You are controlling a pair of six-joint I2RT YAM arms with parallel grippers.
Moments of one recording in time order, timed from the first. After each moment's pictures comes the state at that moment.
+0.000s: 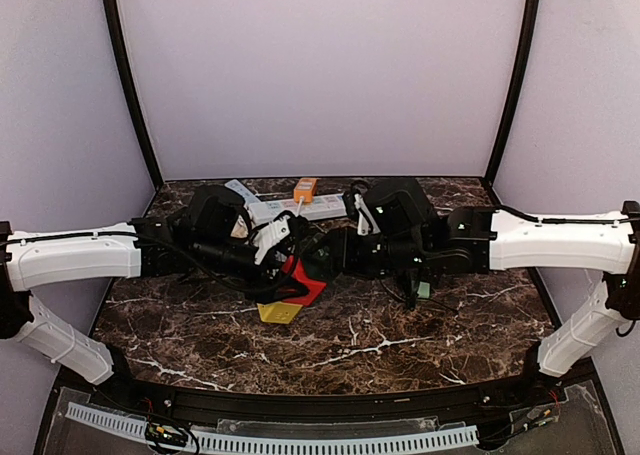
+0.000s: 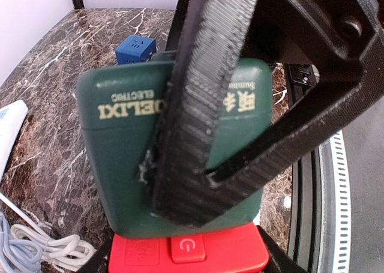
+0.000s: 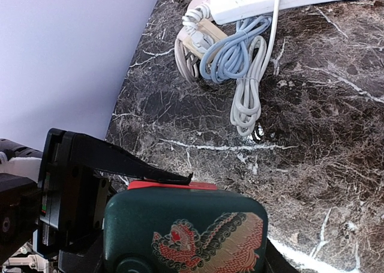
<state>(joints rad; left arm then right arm) -0.90 1.34 0.95 -0.25 0.39 0.22 1.12 1.48 1.17 -0.28 0.05 0.93</state>
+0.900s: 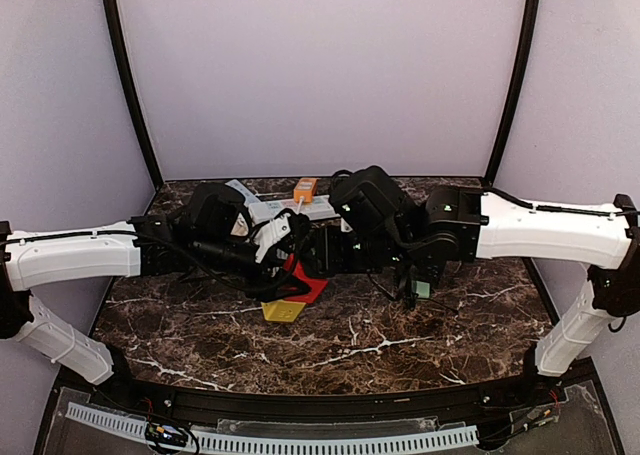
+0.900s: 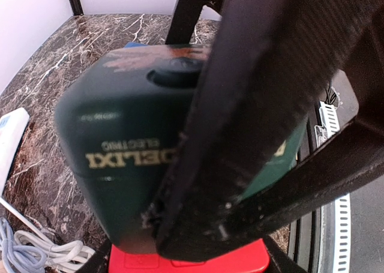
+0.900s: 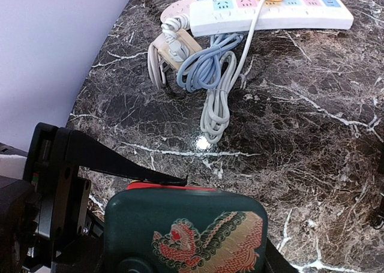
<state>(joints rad) -0.90 1.34 0.97 -0.25 0.39 0.23 1.22 1.58 1.44 -0.60 0.30 0.86</state>
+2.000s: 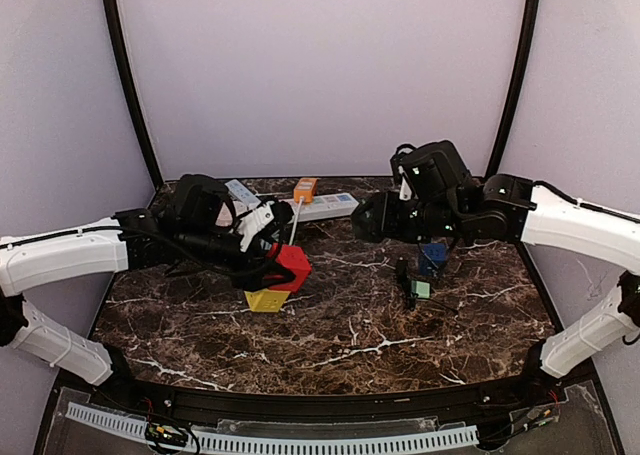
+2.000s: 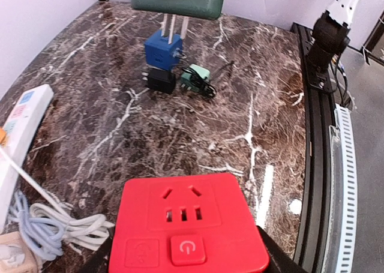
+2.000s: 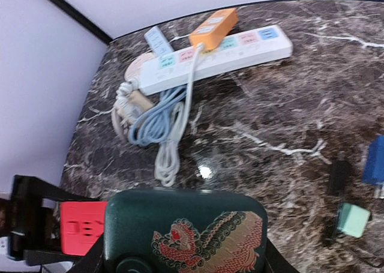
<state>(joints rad) -0.85 1.29 0.97 -0.32 0.35 0.21 1.01 1.37 1.25 -0.51 0.24 0.82</state>
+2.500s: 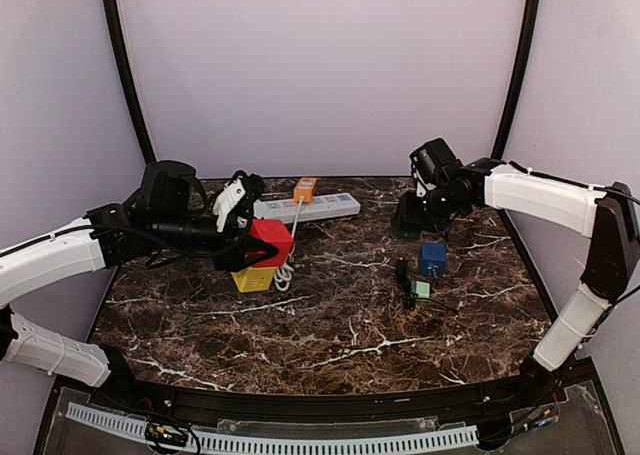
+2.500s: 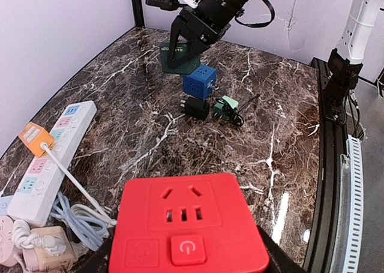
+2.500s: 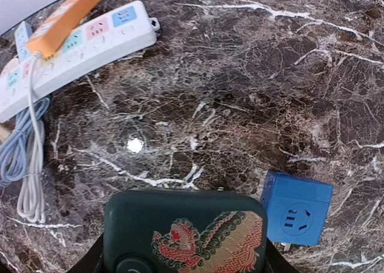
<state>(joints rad) -0.75 1.15 0.96 -0.31 0.35 0.18 0.60 1.61 1.30 -0.64 0.10 0.58</state>
